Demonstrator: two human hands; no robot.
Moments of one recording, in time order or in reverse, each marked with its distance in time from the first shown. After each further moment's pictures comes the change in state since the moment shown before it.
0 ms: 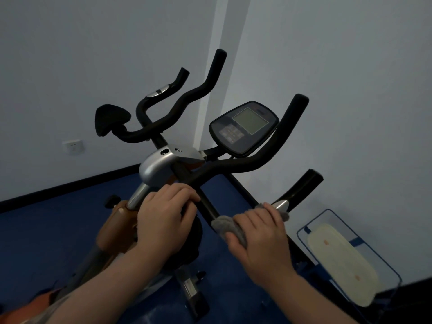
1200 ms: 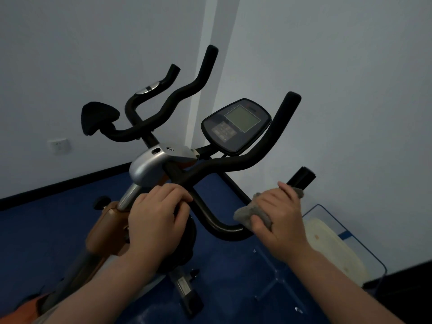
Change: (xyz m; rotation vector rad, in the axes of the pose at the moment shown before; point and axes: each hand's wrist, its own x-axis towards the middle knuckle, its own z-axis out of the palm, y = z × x) left_hand 0.000 -0.001 0.000 0.005 0.013 -0.019; right_hand 0.020 0.039 -0.022 0.120 0.083 0.044
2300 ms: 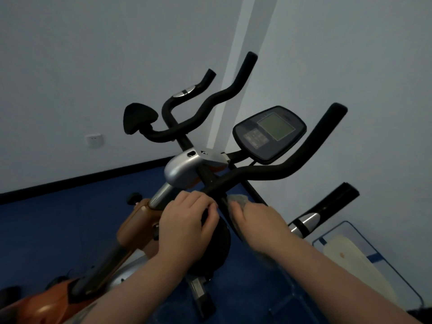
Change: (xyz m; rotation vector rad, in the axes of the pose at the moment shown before) left_hand -0.008 -0.005 -0.005 -0.045 0.021 -0.075; right_hand 0.056 -0.066 0.040 -0.343 -0.820 -0.110
